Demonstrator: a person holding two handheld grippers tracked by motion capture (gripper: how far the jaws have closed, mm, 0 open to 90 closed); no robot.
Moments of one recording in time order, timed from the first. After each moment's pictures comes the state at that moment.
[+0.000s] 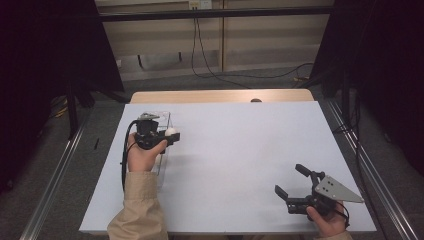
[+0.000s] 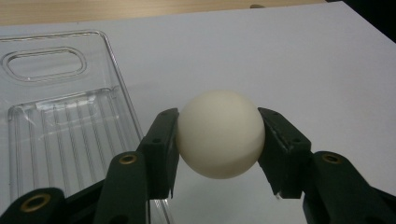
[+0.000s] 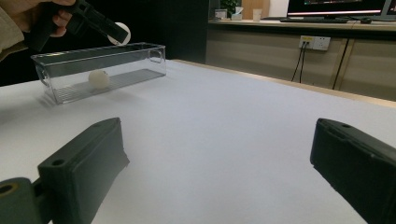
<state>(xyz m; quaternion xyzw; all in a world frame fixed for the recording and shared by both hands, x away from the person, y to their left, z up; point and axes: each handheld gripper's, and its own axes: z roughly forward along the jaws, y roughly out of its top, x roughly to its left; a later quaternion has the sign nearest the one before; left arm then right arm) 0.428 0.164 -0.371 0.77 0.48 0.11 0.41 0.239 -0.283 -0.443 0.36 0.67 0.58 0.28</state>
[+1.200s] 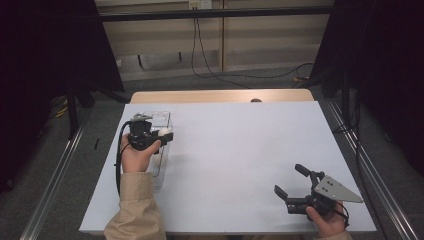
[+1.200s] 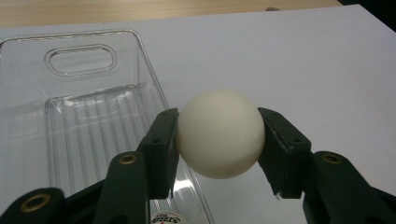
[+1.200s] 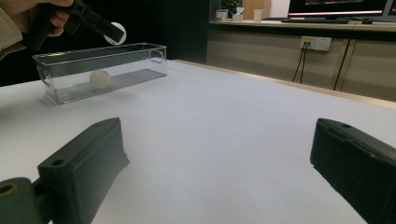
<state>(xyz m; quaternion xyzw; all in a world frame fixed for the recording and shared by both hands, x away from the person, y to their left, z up) 0.427 0.180 -0.371 0.76 0.49 0.12 0.41 0.239 -0.282 -0.443 0.36 0.67 0.58 0.28</state>
